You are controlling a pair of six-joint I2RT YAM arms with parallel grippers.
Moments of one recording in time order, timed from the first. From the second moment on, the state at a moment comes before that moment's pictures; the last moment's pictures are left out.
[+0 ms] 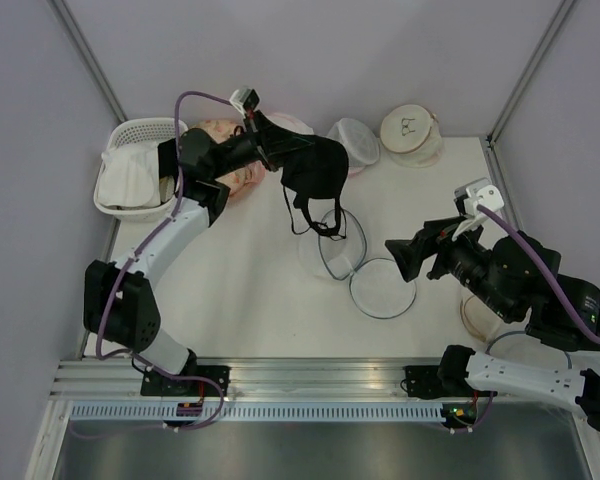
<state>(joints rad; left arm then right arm) -0.39 1.56 1.28 0.74 0.87 -1.72 1.08 0.76 1.36 -0.82 0.50 0.27</state>
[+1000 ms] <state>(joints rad) 0.34 1.81 2.11 -0.29 0.43 -0.70 1.08 0.73 1.13 -0.82 0.49 0.34</state>
